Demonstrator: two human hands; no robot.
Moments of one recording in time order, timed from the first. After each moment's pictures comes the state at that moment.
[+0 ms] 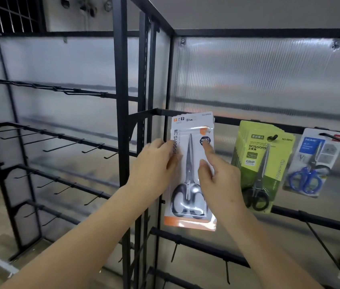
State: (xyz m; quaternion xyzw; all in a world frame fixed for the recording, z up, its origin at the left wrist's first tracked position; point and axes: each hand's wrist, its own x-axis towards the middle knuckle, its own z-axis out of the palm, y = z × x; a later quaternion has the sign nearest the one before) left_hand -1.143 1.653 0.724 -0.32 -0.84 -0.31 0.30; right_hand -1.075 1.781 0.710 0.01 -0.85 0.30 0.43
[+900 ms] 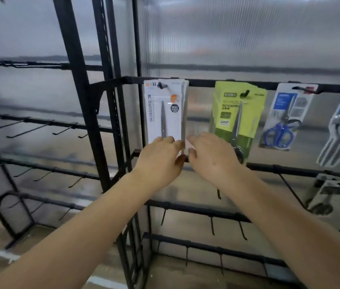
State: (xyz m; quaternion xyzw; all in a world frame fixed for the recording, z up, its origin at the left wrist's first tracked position) left_hand -1.131 1.705 0.689 -0.42 -0.87 -0.16 0.20; right_hand -1.062 1.813 0.714 -0.09 -0.97 0.03 0.20
